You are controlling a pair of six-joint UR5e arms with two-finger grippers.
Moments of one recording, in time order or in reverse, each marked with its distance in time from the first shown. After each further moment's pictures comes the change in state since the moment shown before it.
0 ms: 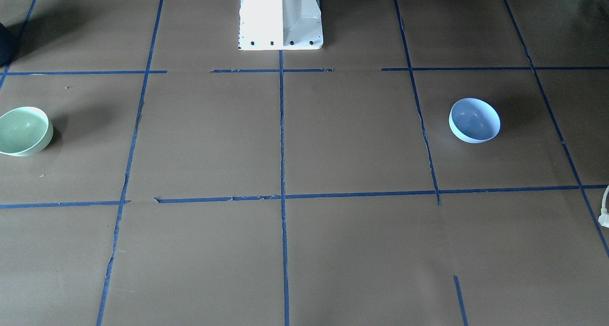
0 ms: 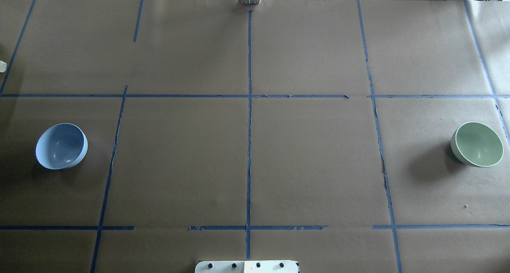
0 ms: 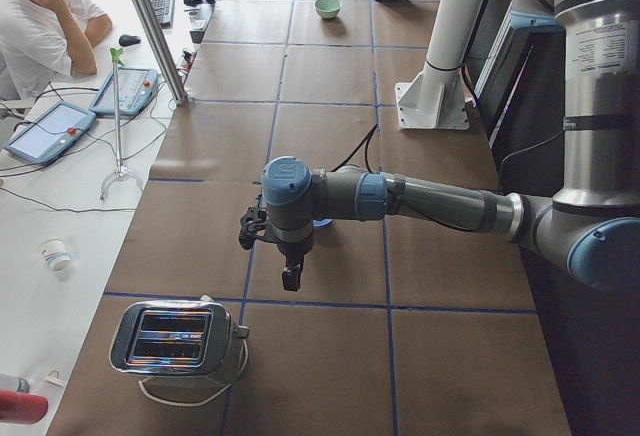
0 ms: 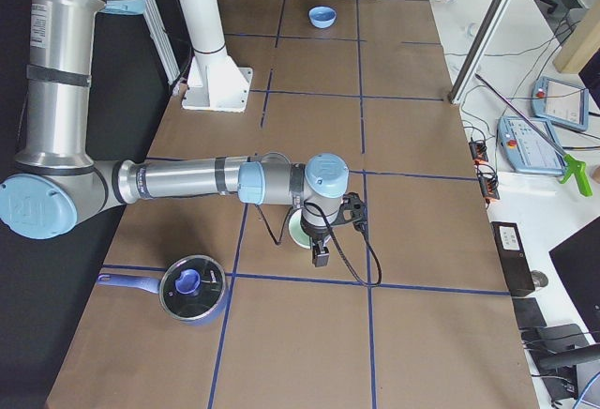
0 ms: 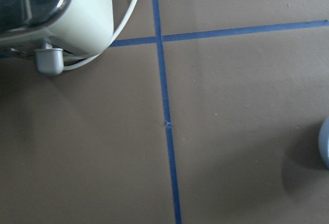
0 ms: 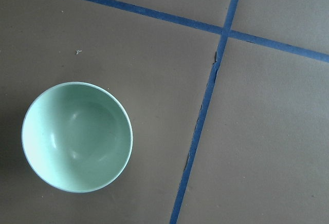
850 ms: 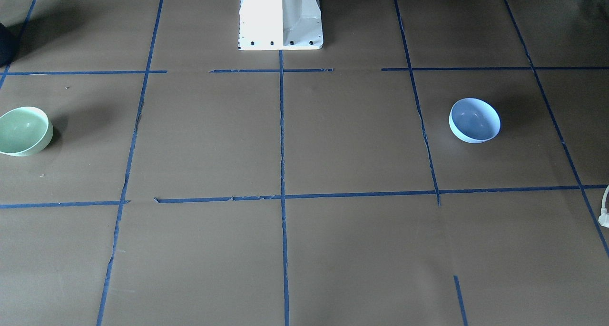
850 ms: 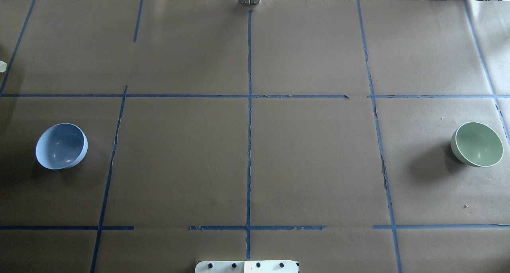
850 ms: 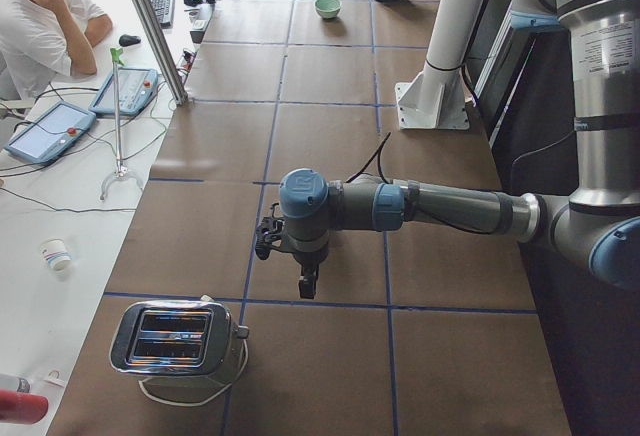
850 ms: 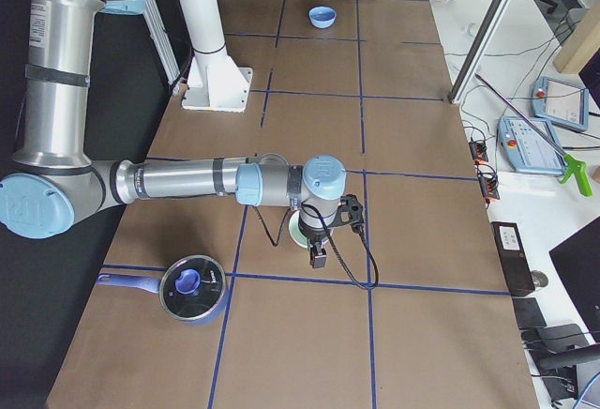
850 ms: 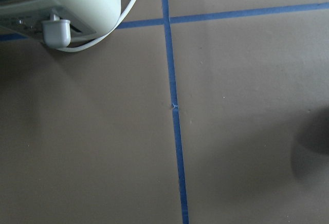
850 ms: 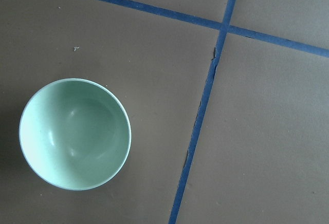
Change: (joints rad) left arm 0.005 0.074 -0.009 -0.040 -0.014 -0.011; right arm -0.001 -0.005 -0.002 0.005 0.000 0.005
